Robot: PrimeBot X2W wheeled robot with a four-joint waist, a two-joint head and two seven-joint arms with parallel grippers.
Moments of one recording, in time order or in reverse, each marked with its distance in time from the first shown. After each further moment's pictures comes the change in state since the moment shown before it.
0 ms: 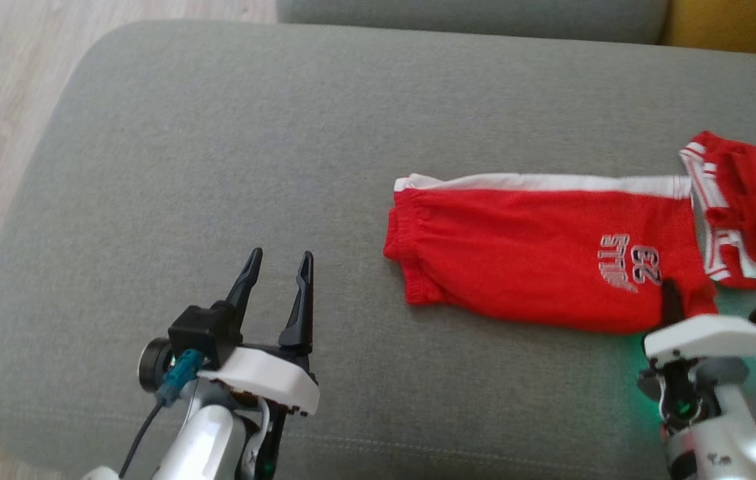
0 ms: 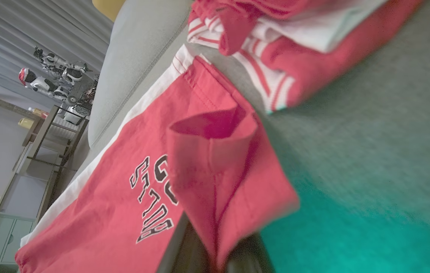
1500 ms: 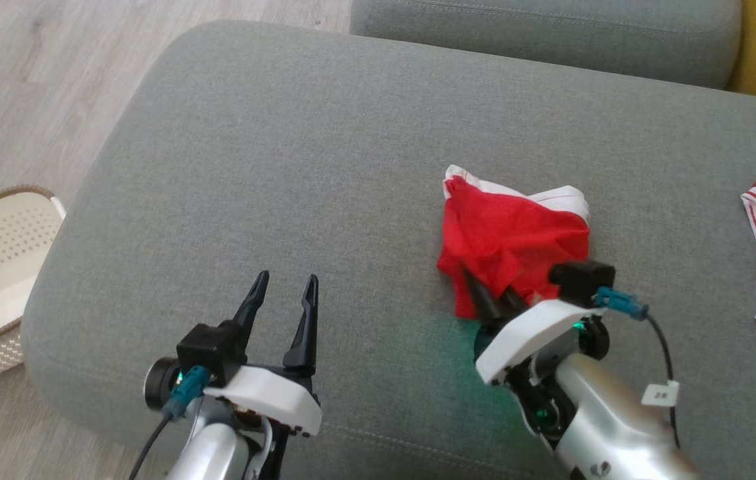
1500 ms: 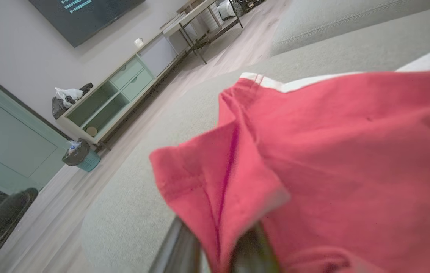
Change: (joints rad) left arm 0.037 0.000 -0.007 0.023 0.005 -0.019 0.000; right arm -0.064 0.001 0.753 -0.128 0.034 0.000 -0.123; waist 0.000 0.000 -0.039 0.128
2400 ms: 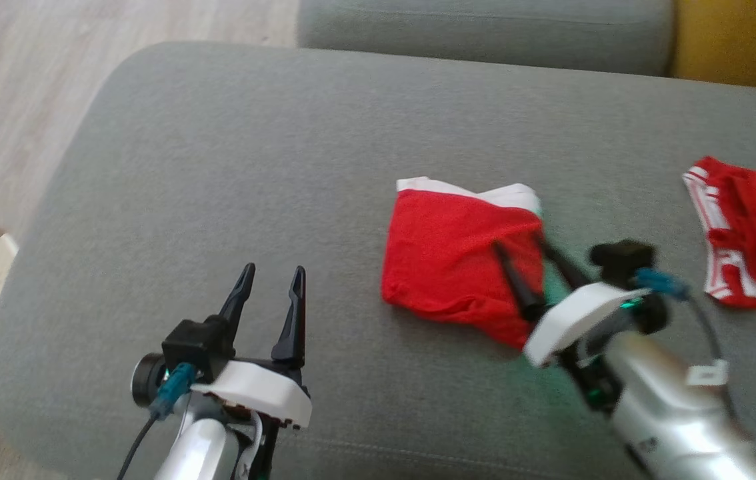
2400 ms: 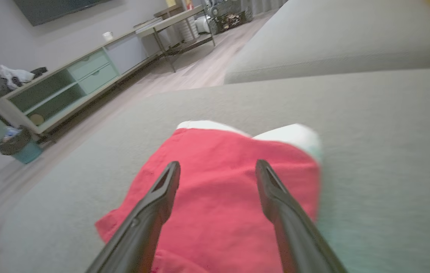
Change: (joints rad) left arm 0.001 0.000 0.032 -0.016 0.011 0.002 0.000; right arm -0.089 -0.122 0.141 0.091 -0.011 0.000 -0.070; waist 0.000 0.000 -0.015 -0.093
